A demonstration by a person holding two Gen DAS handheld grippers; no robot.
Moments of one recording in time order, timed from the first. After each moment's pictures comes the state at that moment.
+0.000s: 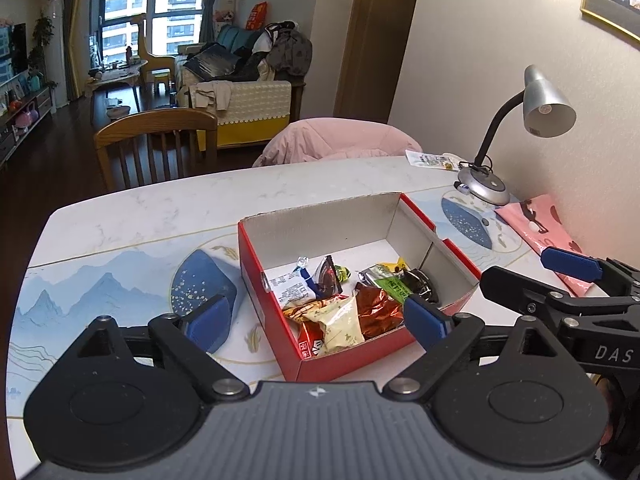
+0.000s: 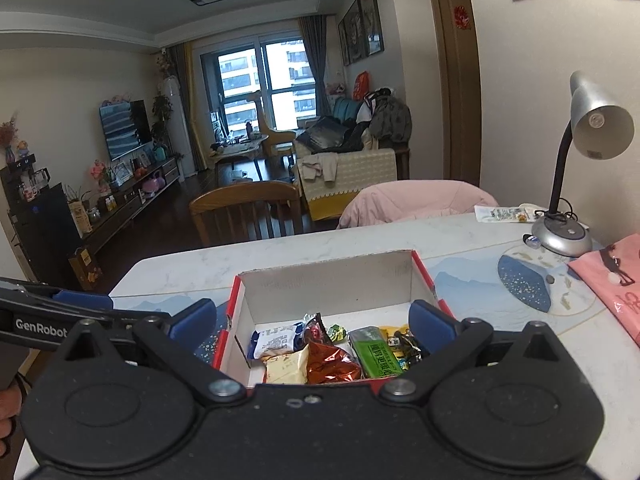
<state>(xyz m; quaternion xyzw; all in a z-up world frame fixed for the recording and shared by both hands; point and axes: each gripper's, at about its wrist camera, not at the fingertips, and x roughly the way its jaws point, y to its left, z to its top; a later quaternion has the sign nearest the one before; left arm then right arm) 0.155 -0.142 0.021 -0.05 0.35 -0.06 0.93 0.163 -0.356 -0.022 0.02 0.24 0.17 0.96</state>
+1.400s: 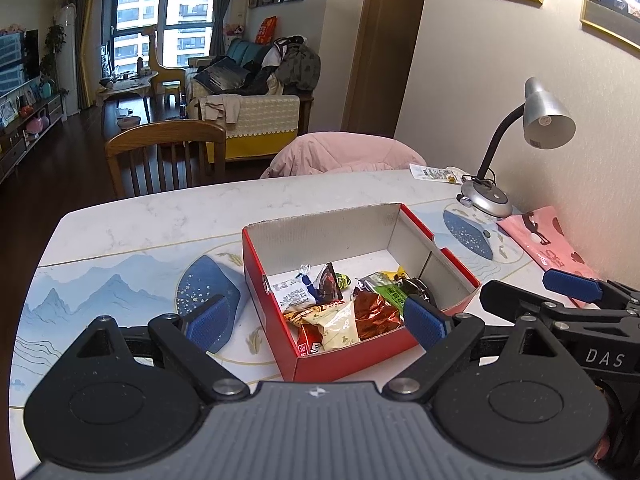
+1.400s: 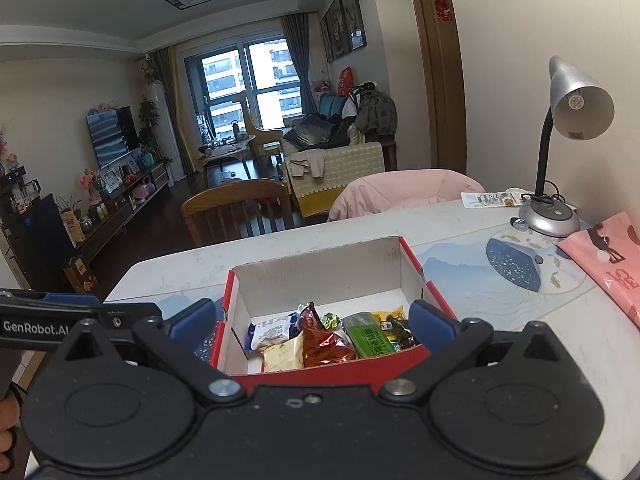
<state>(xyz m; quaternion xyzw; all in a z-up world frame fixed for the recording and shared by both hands) 0.134 -0.149 0.029 -0.05 0.33 -0.04 0.94 0.152 -0.366 -0.025 0.04 0.25 0.14 0.96</state>
